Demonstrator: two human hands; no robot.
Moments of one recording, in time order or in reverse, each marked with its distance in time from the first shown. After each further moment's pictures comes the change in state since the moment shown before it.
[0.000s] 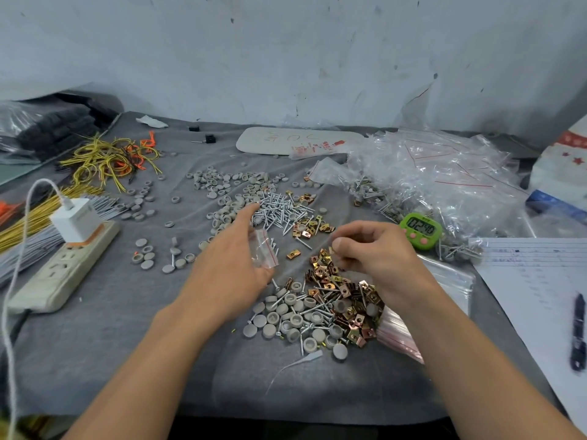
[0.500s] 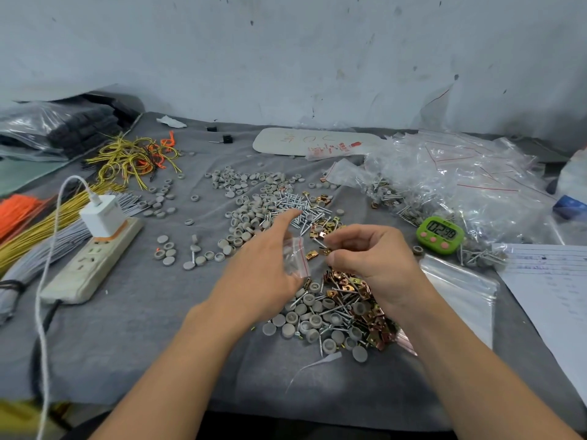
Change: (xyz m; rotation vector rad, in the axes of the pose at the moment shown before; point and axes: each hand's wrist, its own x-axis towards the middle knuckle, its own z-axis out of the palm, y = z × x) left_hand -0.003 0.005 0.007 -0.062 -0.062 0.135; right_hand -0.011 -0.006 0.033 0.020 -0.062 -0.116
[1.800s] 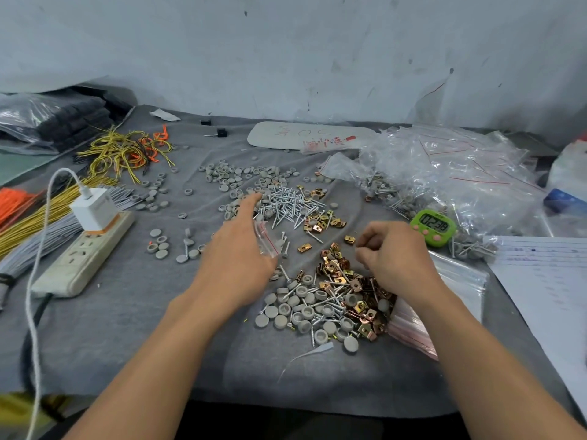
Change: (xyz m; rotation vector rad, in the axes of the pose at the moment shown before) left_hand 0.000 -0.001 -0.011 0.046 0.172 -0.178; right_hand 0.011 0.012 -0.039 -0.828 0.175 0.061
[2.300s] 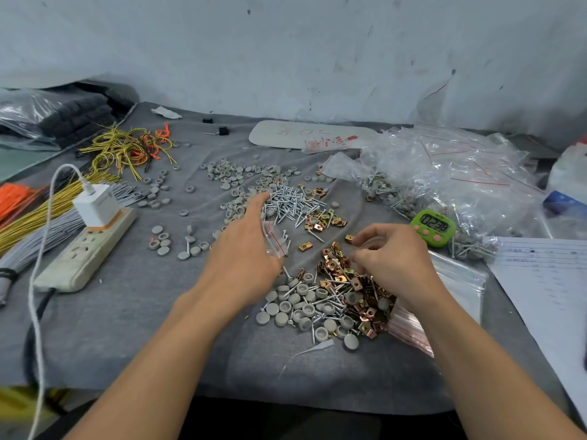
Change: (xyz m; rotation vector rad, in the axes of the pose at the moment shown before) left_hand -0.002 0.008 -0.001 0.000 -0.035 0.006; right_hand -0.012 -0.008 0.002 0.235 -0.009 0.123
